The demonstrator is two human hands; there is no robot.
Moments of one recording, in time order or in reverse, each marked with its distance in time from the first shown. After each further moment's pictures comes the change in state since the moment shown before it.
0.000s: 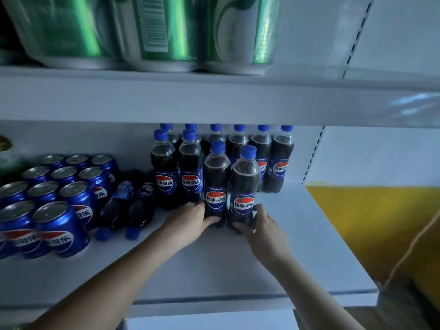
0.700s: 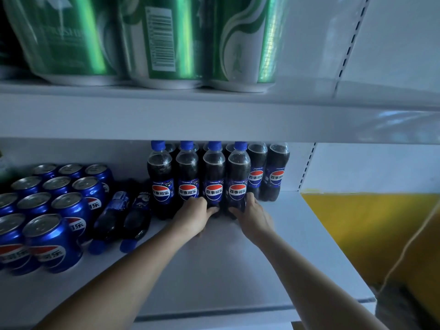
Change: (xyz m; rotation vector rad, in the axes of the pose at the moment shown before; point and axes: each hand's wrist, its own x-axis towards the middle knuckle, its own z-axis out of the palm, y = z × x) left_hand 0.058 0.002 0.016 -0.208 -0.056 -0.128; right_hand 0.073 -0.011 0.013 -0.058 -0.019 0.084
